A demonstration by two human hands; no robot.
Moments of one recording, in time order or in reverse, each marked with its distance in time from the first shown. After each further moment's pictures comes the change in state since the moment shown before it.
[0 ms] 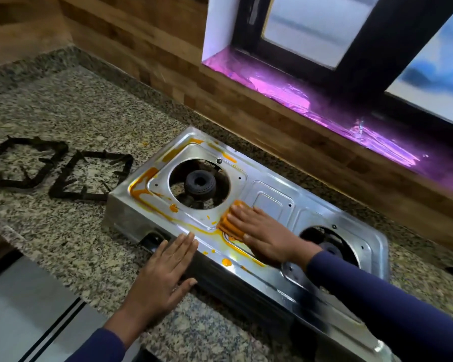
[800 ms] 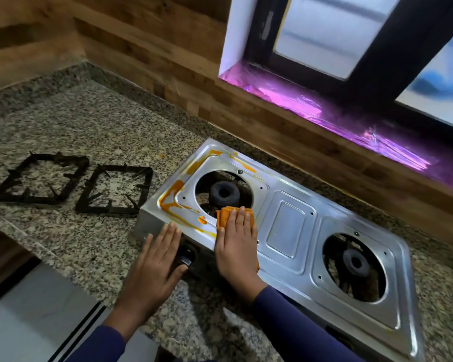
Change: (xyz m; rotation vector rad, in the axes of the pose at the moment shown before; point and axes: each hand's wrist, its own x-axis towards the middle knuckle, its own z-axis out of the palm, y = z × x) left_hand -0.012 -0.078 -0.033 -0.019 0.095 -0.144; right_hand 0.104 -0.154 0.041 0.096 0.346 0.775
